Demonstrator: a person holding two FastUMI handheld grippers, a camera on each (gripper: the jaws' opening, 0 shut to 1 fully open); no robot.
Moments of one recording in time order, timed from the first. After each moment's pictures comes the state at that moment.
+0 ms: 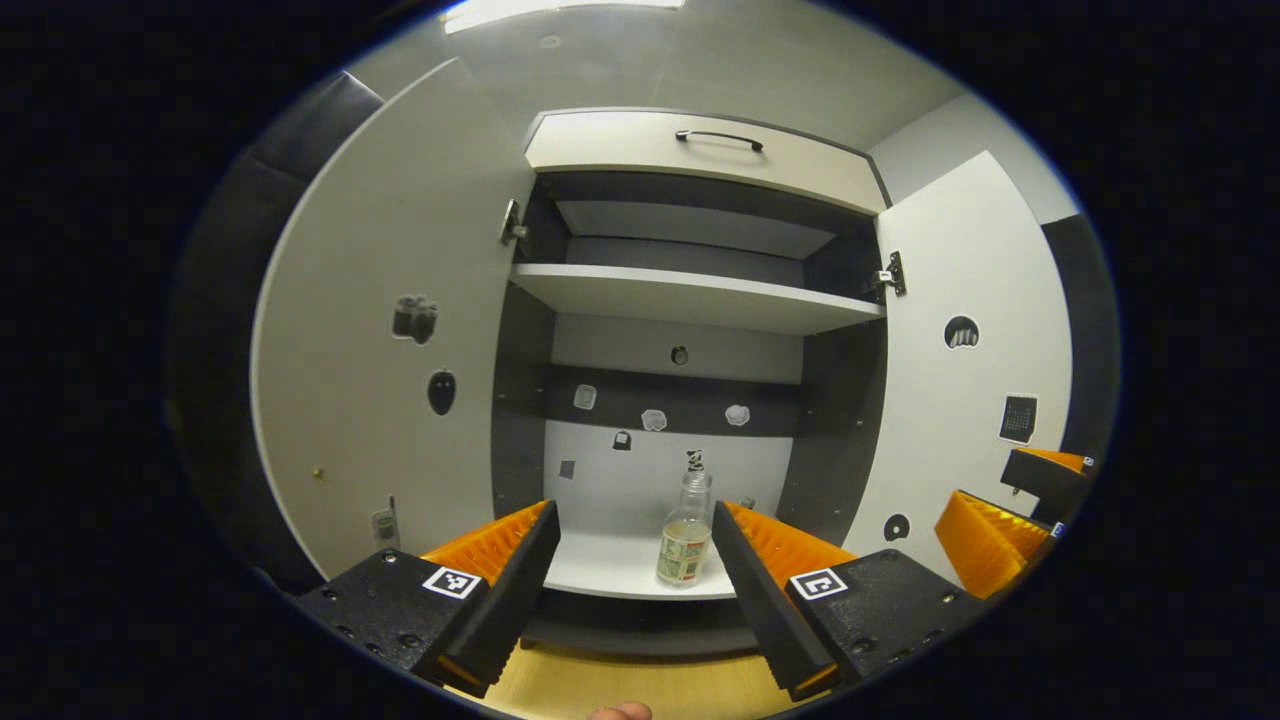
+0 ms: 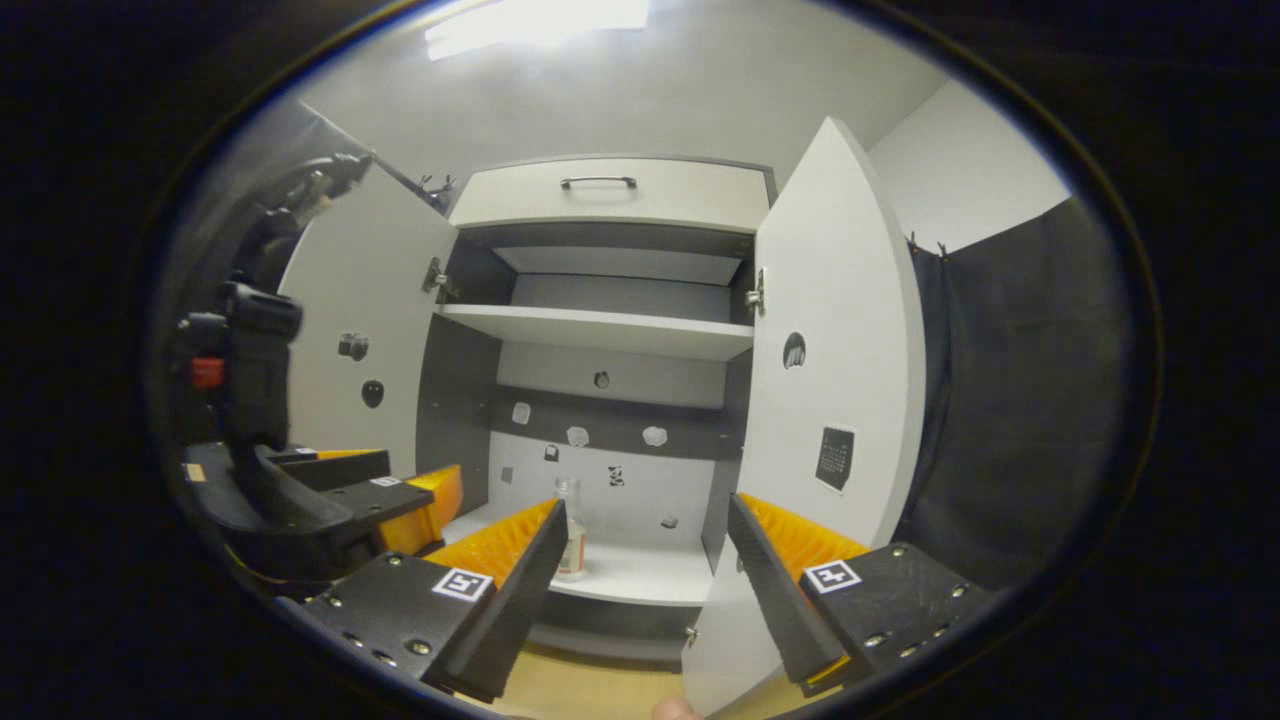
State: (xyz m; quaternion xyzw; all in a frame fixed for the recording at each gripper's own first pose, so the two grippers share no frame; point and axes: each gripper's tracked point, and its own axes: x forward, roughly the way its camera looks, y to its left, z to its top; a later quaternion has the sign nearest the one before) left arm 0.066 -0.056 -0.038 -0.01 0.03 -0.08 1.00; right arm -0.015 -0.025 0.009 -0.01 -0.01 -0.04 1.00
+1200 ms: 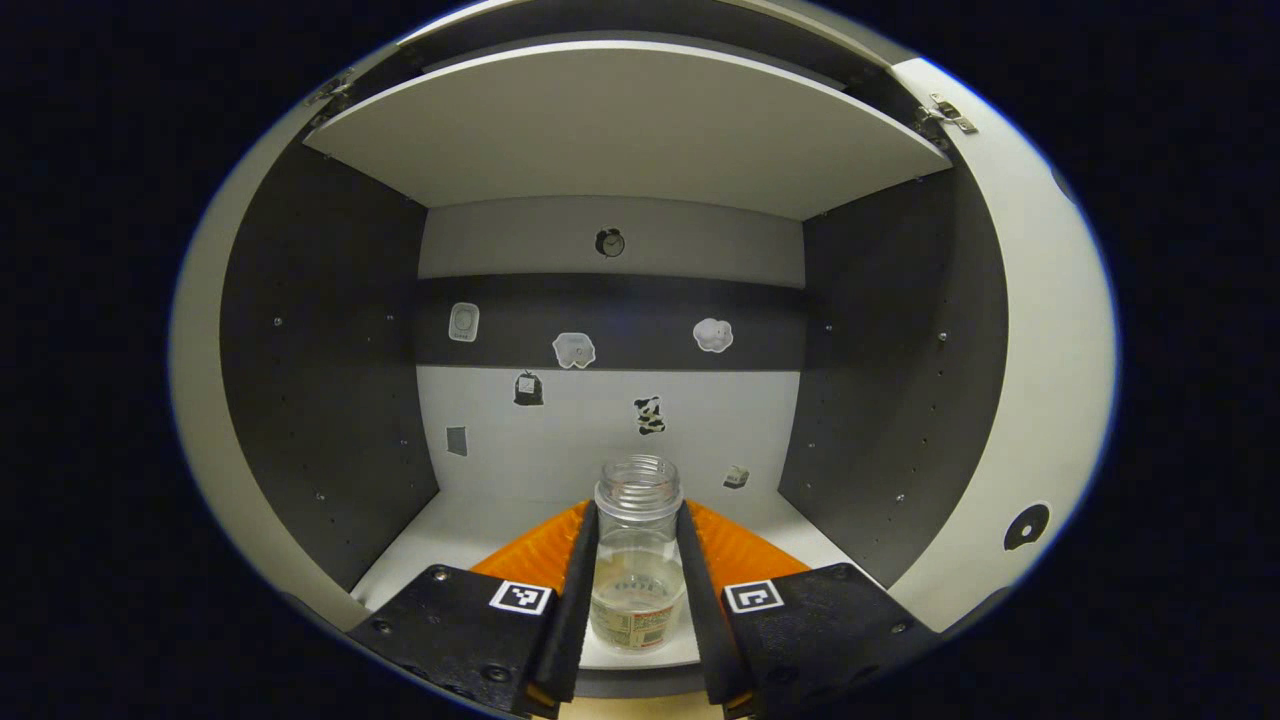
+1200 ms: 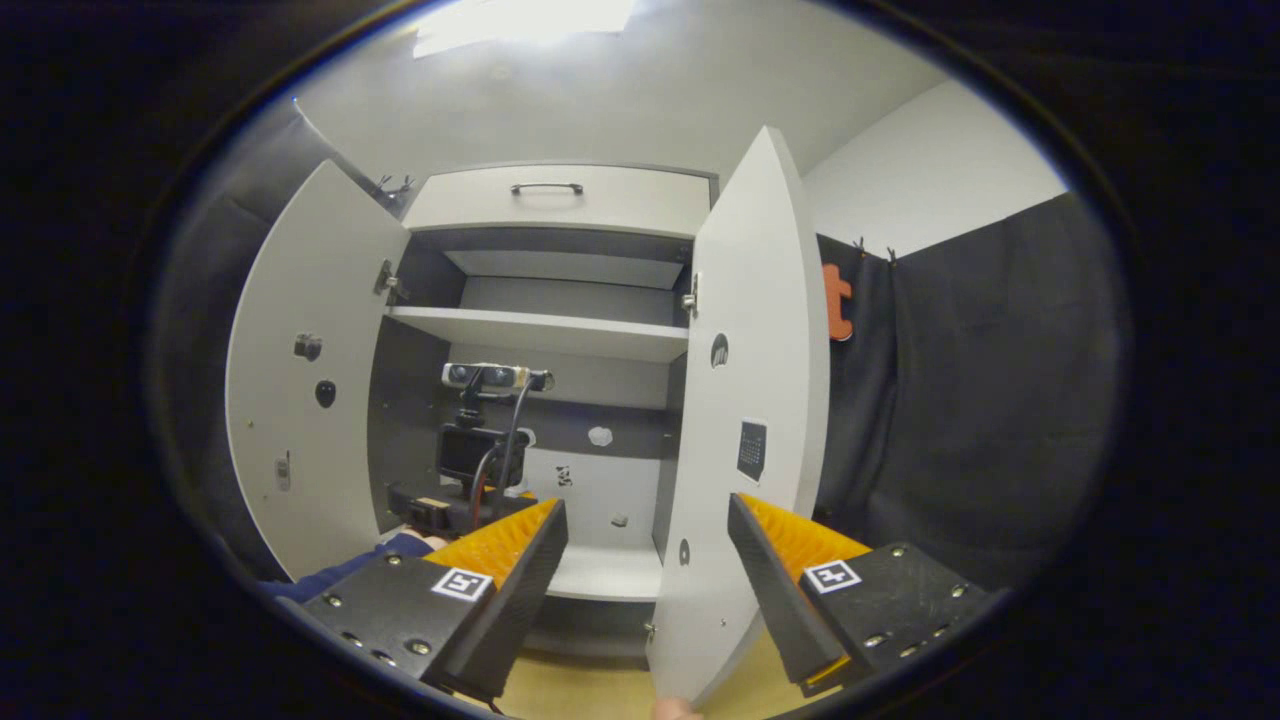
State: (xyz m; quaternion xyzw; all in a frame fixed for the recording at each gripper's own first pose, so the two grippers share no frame) left arm 0.246 -0.138 -0.143 0.02 0.11 -0.13 0.98; right arm -0.033 -0.065 0.011 0.00 -0.02 -0.11 0.99
